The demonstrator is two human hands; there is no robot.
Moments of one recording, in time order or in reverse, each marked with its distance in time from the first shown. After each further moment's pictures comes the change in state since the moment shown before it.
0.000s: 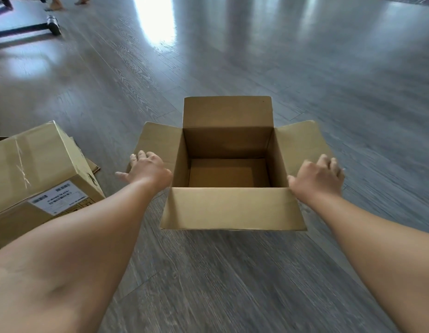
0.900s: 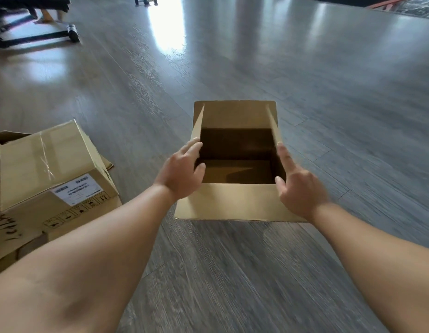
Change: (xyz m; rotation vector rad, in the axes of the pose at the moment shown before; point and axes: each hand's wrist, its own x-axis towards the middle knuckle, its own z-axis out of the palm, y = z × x) left_hand -0.062 0.013 -0.007 -0.383 0.255 0.714; right_hand -0.055 -0.016 -0.016 0.389 0.115 -0.594
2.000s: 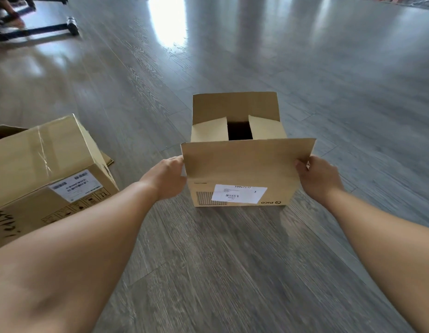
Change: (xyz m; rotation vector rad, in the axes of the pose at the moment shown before) left_hand -0.004 -0.043 -0.013 0.112 -0.343 -0.213; right_hand 0.028 0.037 0.003 0.179 -0.036 0.462
